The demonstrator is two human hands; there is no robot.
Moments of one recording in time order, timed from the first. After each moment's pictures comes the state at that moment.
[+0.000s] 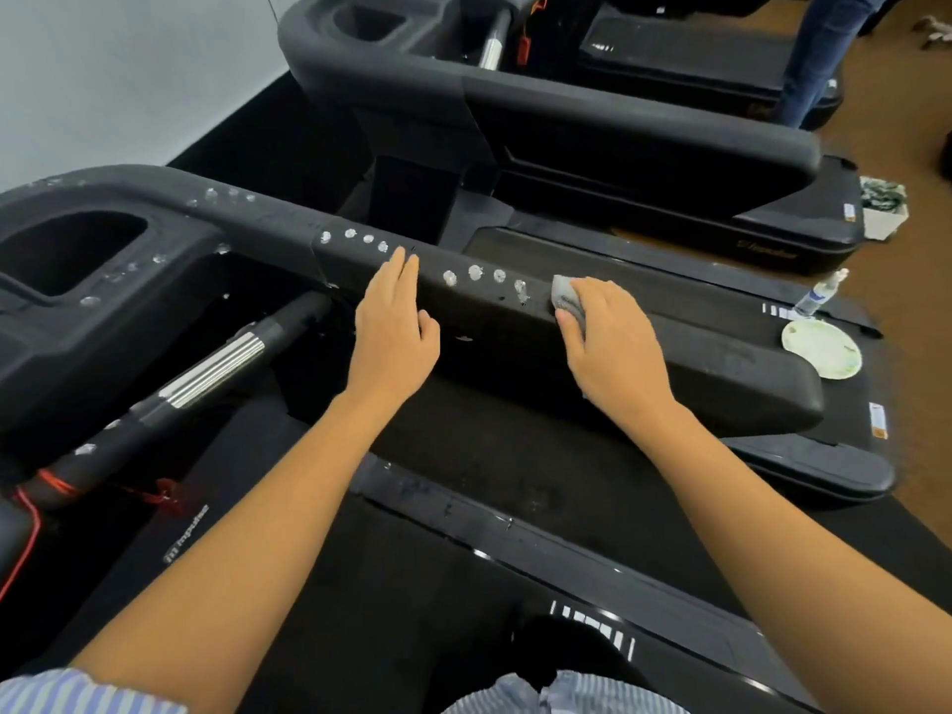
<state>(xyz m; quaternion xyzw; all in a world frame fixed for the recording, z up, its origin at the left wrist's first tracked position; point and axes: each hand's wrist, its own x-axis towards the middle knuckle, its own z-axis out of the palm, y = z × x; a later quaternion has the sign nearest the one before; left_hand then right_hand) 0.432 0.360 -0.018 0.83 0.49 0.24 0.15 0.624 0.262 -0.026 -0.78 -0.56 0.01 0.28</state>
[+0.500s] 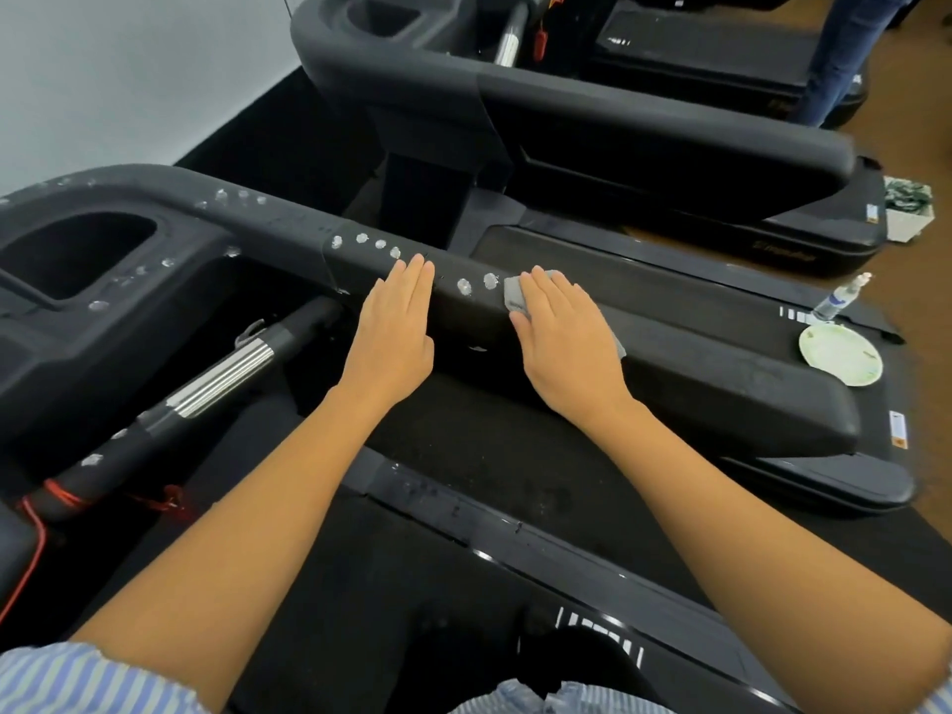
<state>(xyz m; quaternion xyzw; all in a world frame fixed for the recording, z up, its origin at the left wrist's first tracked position) 0.422 0.387 -0.029 0.89 0.43 0.12 0.03 0.588 0.300 -0.027 -0.74 -0.64 -0.02 0.21</state>
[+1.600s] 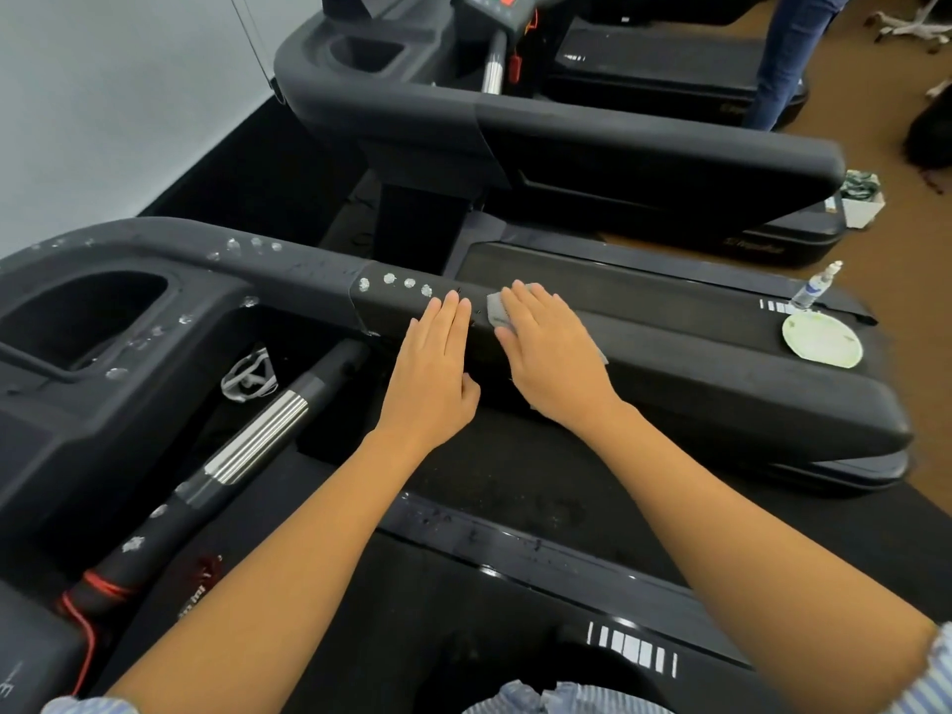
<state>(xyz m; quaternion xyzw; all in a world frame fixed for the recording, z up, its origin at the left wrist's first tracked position) 0.407 0.406 -0.040 0.92 0.36 0.14 0.05 0.548 0.344 -0.020 -0.75 -0.63 0.01 0.20</state>
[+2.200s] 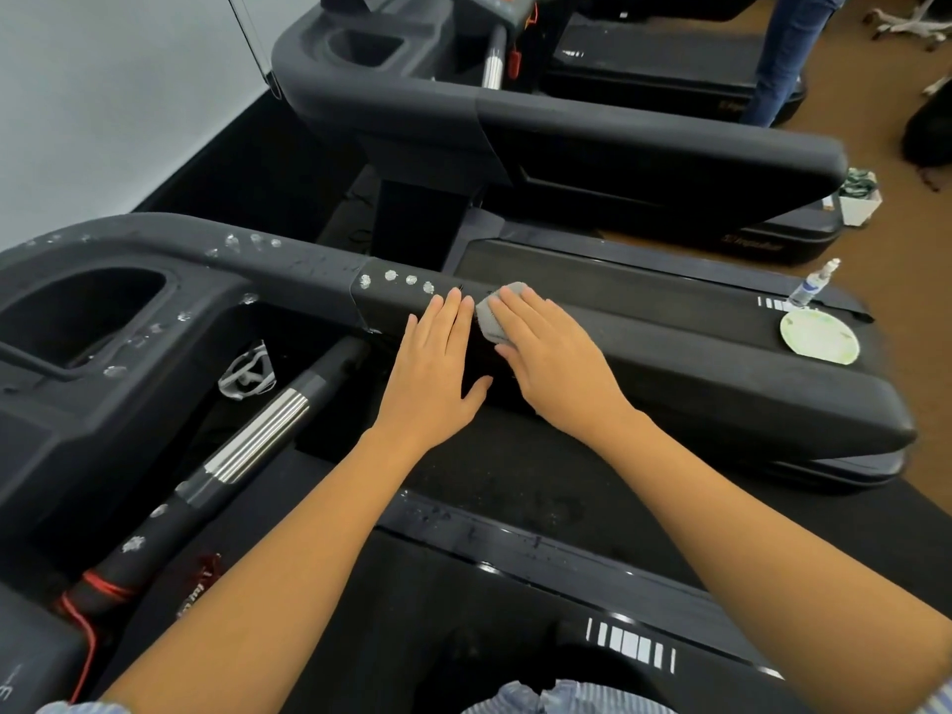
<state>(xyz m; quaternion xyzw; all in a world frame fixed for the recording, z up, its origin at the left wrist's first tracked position) 0.404 0.408 -0.039 0.93 0.35 0.12 0.04 0.547 0.334 -0.022 -0.70 -0.69 -0.04 0.18</state>
